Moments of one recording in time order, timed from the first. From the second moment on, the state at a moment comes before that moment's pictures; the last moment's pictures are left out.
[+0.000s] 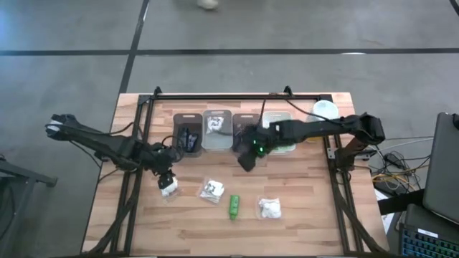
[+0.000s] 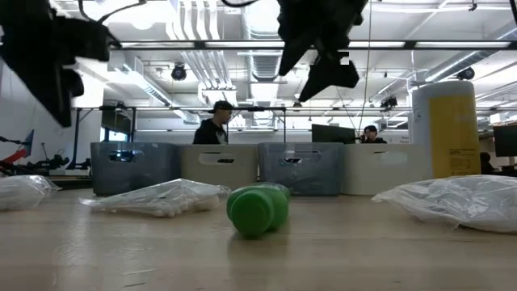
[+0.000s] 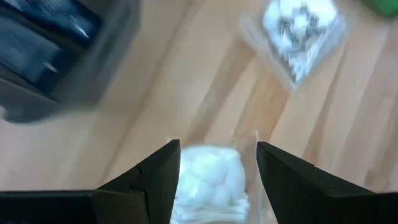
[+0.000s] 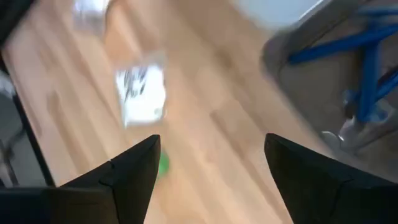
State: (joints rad) left arm -0.30 0.89 0.70 -0.91 -0.11 -0.76; right arm 0.00 1.65 1.35 -0.69 -0.07 0.75
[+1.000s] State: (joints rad) left arm -0.31 0.89 0.51 -0.77 0.00 -0.79; right arm 0.20 1.81 1.33 -0.54 -0.16 1.48
